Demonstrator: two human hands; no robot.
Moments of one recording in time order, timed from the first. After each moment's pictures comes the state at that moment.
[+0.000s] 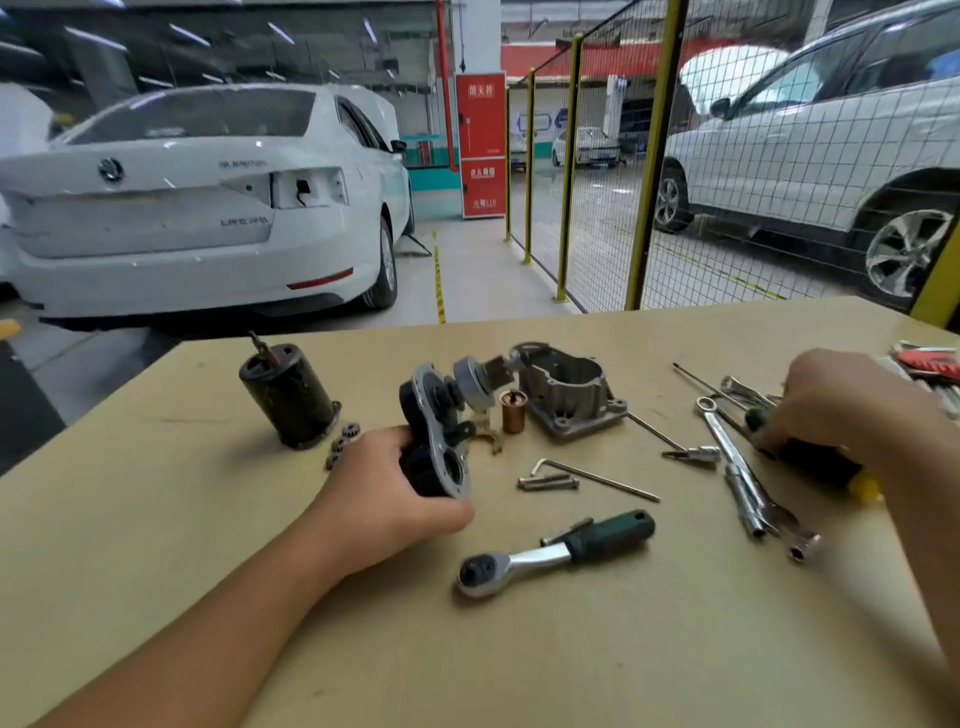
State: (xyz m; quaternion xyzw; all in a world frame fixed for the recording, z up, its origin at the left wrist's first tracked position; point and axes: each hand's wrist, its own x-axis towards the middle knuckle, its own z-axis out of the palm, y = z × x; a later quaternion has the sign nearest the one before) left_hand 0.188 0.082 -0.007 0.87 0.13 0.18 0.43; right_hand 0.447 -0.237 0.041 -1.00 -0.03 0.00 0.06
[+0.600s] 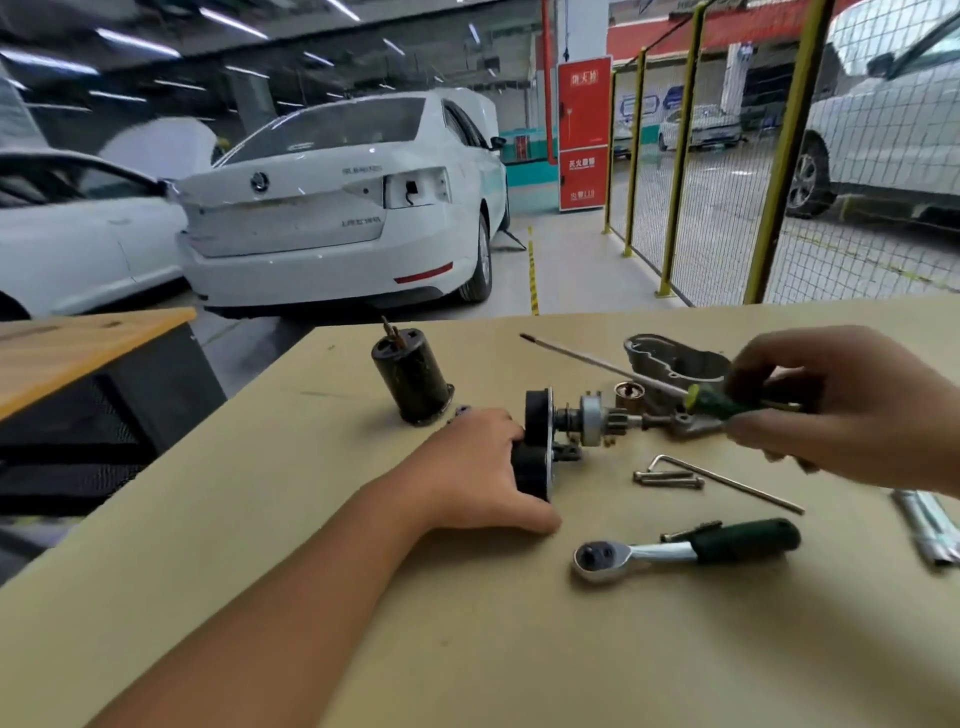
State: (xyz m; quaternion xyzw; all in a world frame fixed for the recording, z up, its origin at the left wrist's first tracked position) left_hand 0.182 0.109 0.009 0.98 0.14 0.07 0.14; right_hand 0.339 -0.170 0.064 -0.78 -0.49 0.07 0.38
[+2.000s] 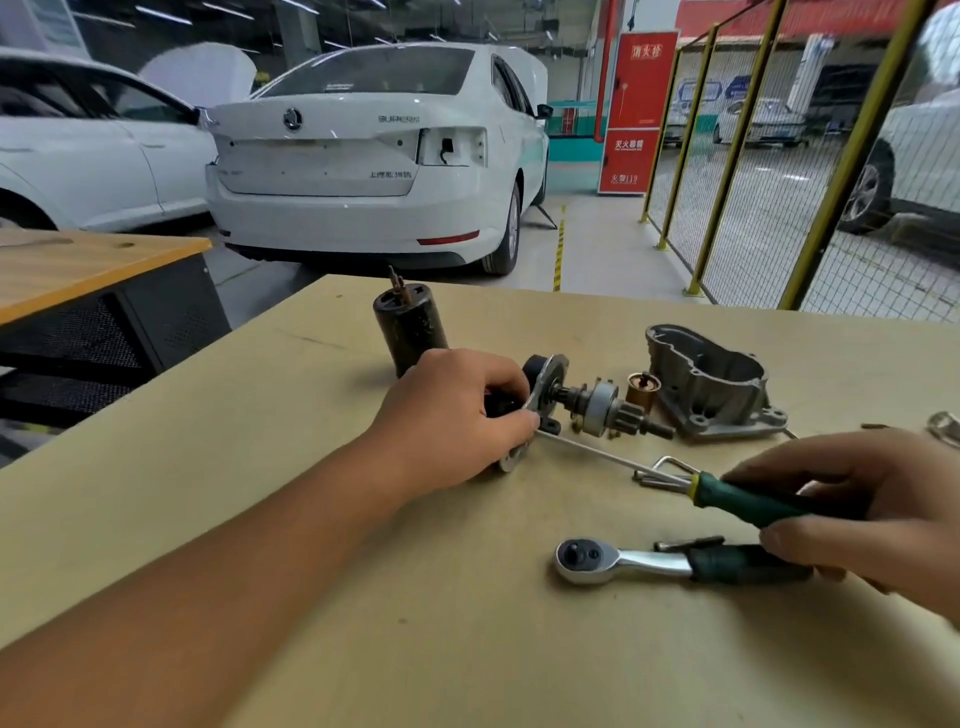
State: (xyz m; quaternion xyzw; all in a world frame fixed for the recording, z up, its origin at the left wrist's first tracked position) left_hand 0.171 0.097 0.019 0.92 0.19 0.26 0.24; right_hand 0.336 -0.181 0.030 -0.78 -0.46 0.14 0.41
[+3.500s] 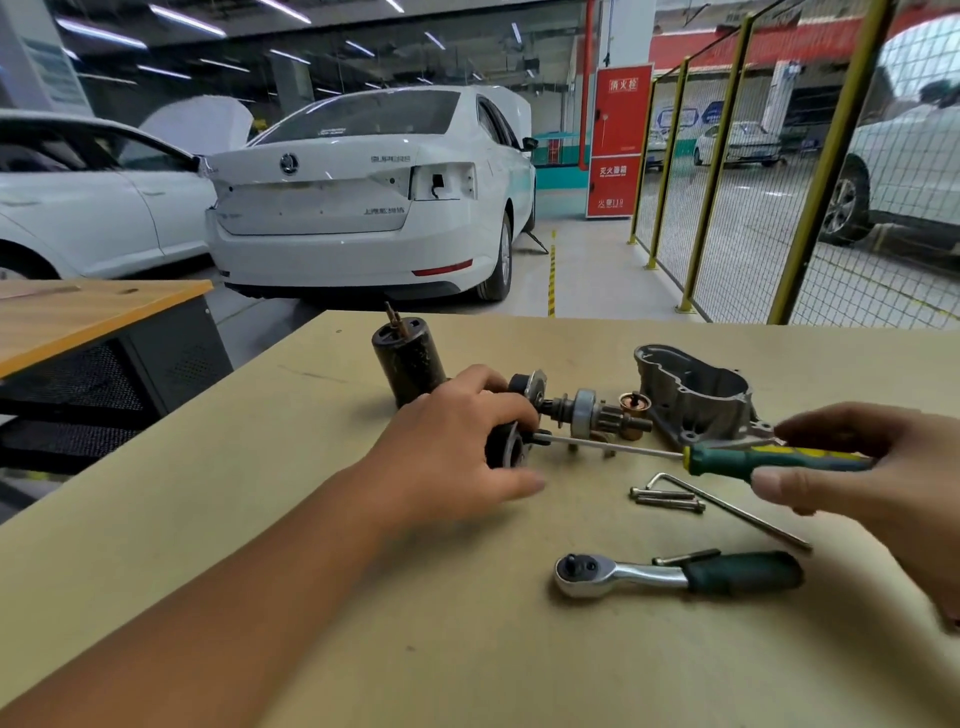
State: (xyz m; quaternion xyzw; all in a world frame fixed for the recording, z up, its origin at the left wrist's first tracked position) left_hand 0.168 0.107 0.019 0.97 0.12 0.18 0.12; right_hand 0.356 -0.196 0.024 -0.80 -0.27 0.10 0.53
